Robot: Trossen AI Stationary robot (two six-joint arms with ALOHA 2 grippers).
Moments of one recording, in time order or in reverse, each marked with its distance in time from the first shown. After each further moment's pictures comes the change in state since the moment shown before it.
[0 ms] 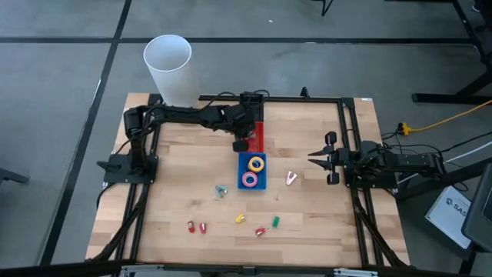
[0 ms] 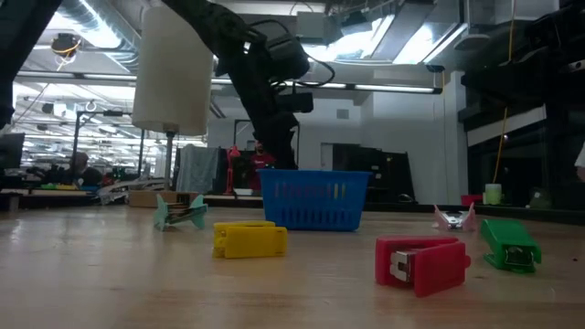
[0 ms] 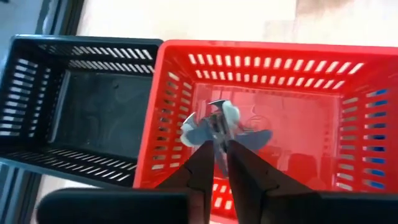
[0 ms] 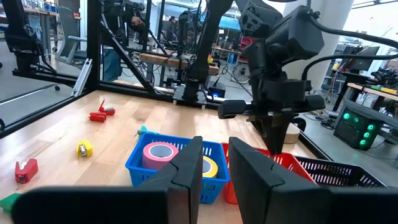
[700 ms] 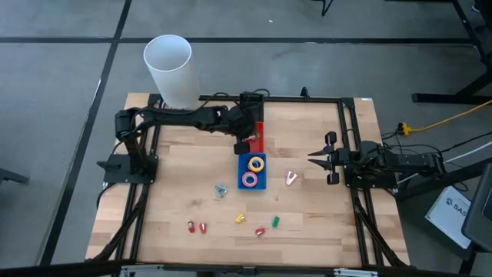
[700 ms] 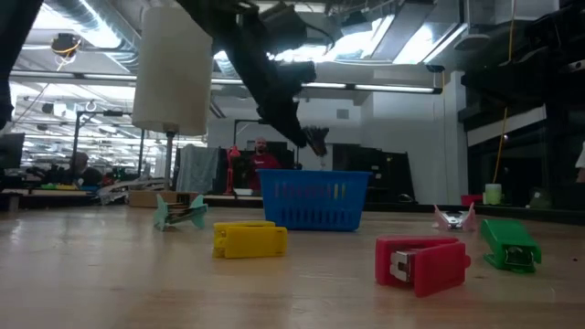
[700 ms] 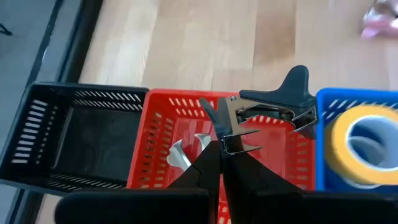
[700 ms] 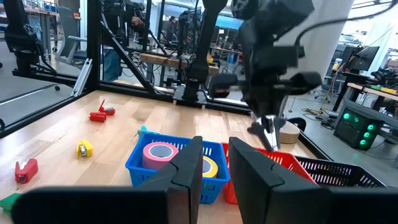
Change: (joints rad) left arm -0.048 -0.091 -0.002 0.018 0.026 -0.035; right arm 0.000 0.000 0.000 0.000 0.000 0.000
